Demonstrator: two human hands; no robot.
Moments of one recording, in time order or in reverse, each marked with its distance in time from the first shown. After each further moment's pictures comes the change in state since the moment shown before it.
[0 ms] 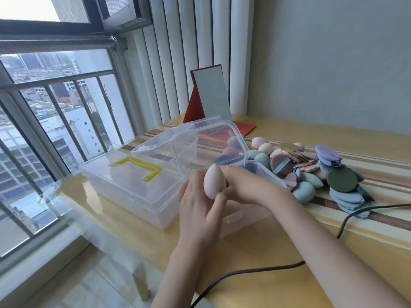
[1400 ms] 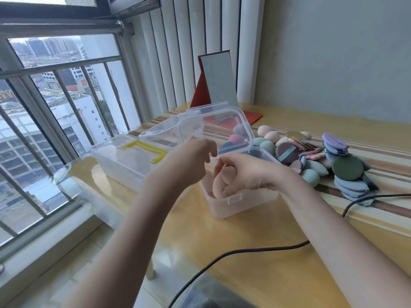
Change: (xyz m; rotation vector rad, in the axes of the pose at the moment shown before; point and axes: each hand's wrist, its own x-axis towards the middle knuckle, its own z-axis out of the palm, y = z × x) left_hand 0.080 0.016 -0.046 0.564 -0.699 -0.042; right_hand -0.013 -0.008 -0.008 0.162 -0.172 0.212
